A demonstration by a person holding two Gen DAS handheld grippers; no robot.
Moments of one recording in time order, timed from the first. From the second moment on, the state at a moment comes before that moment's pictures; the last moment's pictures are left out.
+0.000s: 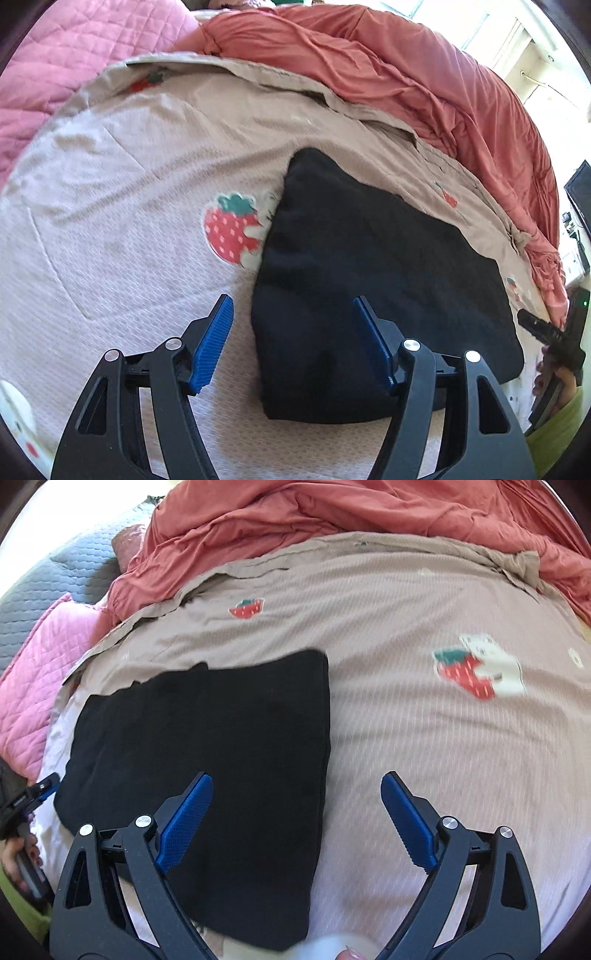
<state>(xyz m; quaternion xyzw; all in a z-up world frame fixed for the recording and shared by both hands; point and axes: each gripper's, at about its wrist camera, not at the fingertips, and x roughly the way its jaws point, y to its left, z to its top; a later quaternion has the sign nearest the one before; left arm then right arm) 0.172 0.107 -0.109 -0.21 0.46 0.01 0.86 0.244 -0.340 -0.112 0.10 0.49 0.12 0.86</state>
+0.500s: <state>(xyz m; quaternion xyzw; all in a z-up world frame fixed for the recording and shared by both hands) 0.166 0.095 -0.125 -0.19 0.47 -0.03 0.86 0.183 -0.337 -0.116 0.10 0.49 0.24 0.83</state>
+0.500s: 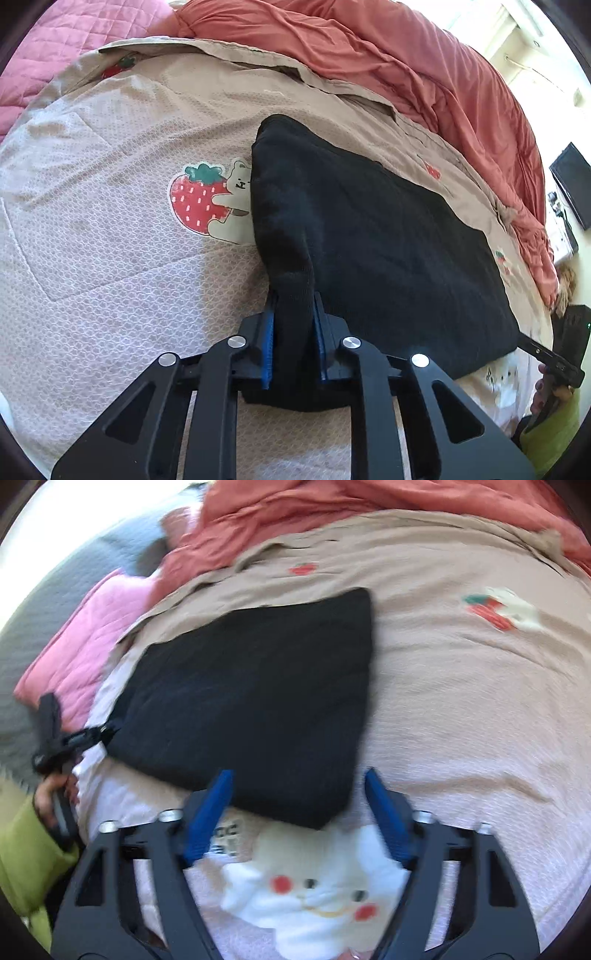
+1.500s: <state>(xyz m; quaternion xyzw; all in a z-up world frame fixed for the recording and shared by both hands) 0.149 0.109 -0.069 -0.18 0.41 -0.02 0.89 0.161 -0.317 -0.098 -0.10 0.52 0.26 0.81</state>
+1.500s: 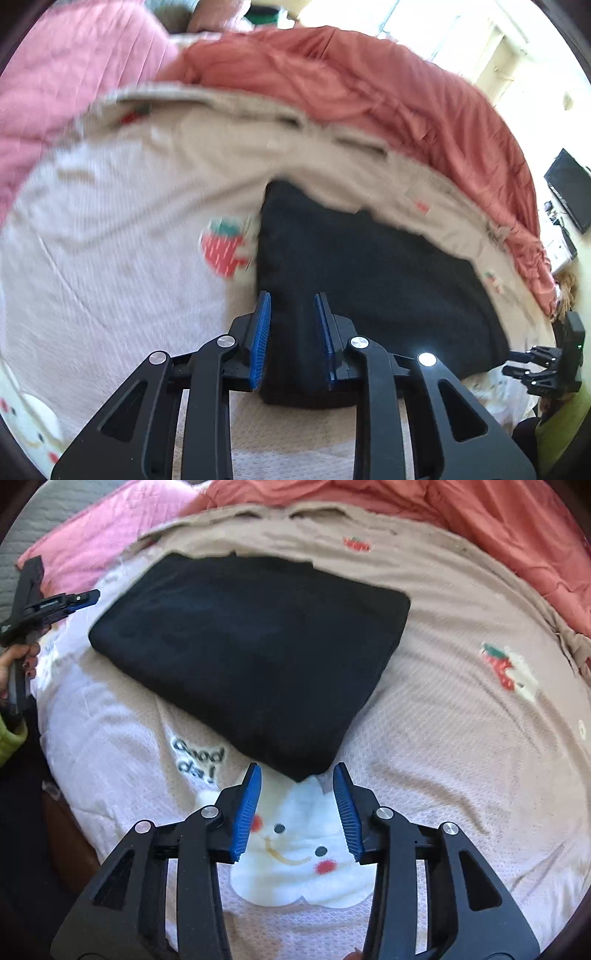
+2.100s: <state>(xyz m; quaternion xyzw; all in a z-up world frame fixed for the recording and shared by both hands) 0.166 0.061 -0.122 -0.11 0.49 -0.07 0.86 0.181 -0.321 -0.131 -0.01 0.55 0.10 0.83</state>
